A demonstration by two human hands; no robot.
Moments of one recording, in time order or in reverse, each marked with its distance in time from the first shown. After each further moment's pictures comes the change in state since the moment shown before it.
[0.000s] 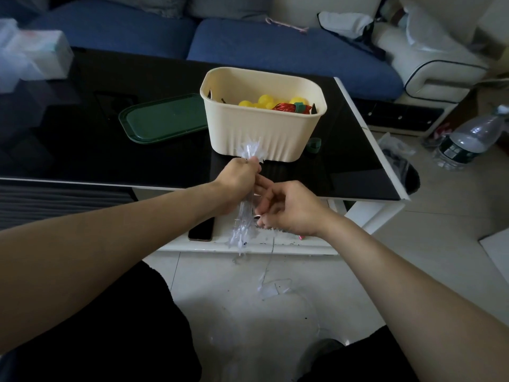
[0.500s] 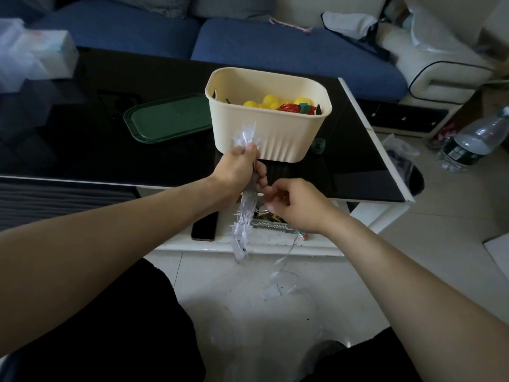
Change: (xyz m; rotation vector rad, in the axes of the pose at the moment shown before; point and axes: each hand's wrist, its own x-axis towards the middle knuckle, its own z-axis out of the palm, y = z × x) left_hand -0.007 0.012 -0.007 -0.183 0.040 0.118; right_hand 0.009 0.003 -0.003 -0.220 0.083 -0.019
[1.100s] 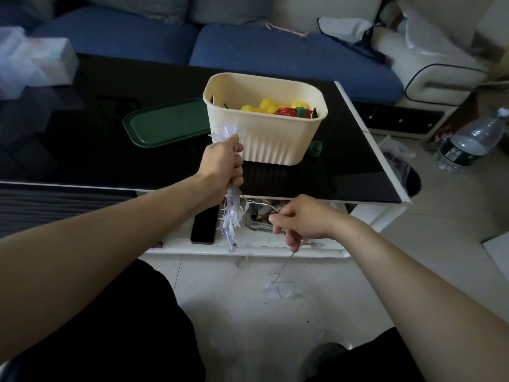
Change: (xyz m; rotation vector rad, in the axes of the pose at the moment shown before) left_hand 0.009 0.010 -0.017 -0.073 0.121 -0.052; right_hand -0.010 0.016 -0.007 0.043 -0.297 0.221
